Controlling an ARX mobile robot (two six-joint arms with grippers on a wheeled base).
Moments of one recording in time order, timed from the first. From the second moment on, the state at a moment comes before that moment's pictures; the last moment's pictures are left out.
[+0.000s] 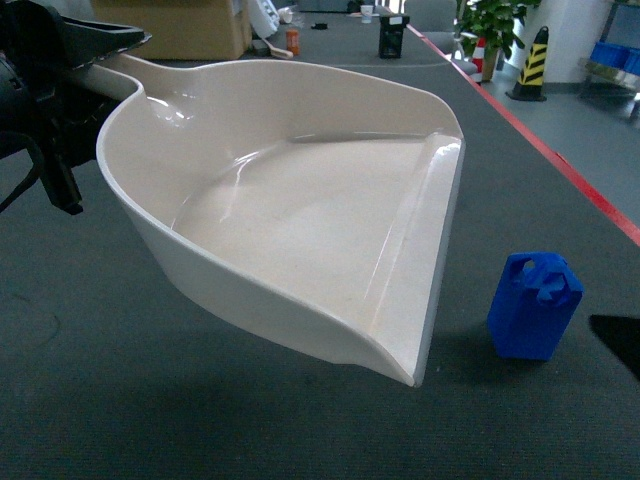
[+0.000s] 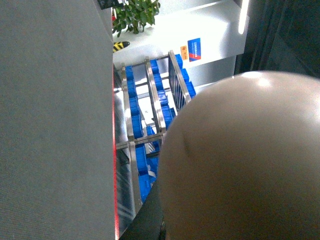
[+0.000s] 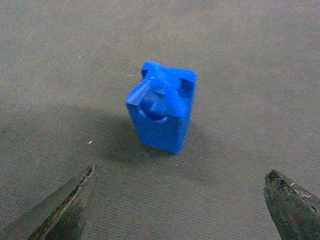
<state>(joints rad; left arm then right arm) -0.10 1.77 0.67 1.28 0.33 -1.39 0.11 1.37 0.43 0.37 -0.13 -0.03</state>
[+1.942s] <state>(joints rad) -0.10 1.77 0.67 1.28 0.33 -1.38 0.58 1.48 0.97 0.17 -0.07 0.25</state>
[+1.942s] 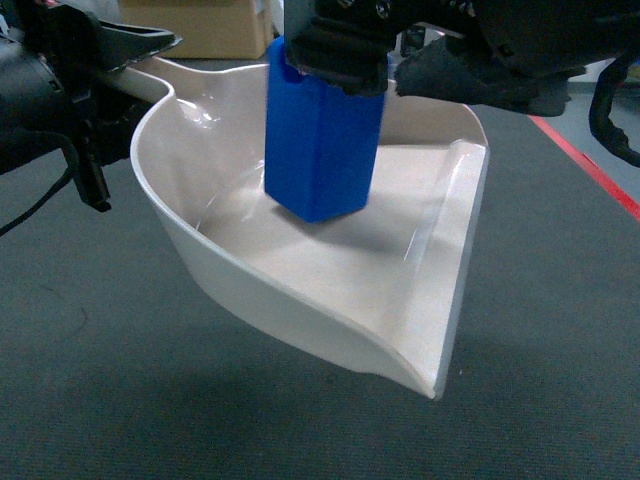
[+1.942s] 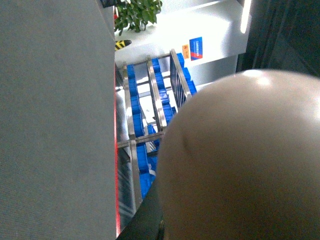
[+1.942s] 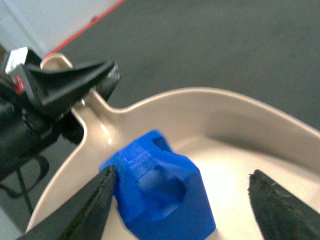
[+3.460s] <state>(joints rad) -0.10 1.77 0.67 1.28 0.33 -1.38 0.72 1.16 0.59 0.48 1.00 -0.05</state>
